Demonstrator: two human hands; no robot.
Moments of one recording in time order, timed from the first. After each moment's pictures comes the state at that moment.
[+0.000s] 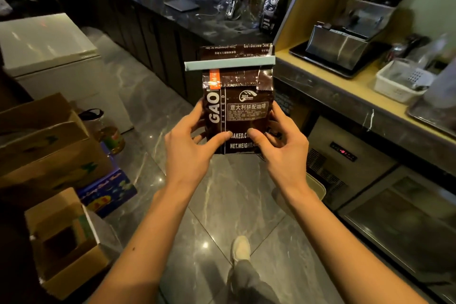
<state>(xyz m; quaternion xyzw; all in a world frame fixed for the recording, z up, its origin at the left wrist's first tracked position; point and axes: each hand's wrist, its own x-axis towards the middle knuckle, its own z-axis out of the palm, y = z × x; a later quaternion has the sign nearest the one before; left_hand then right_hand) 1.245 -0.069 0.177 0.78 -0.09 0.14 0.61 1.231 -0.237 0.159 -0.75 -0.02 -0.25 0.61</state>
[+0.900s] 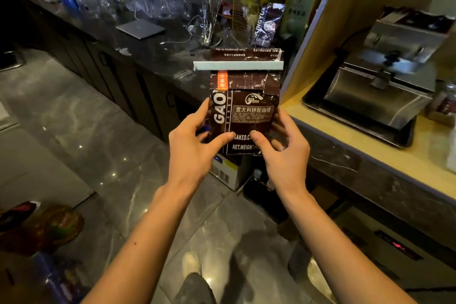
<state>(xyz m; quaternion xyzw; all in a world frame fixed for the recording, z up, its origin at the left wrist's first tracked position) 1.798 -0.144 0.163 0.78 -0.16 0.09 0.60 1.749 -0.303 0.146 -0.74 0.09 -0.28 0.60</state>
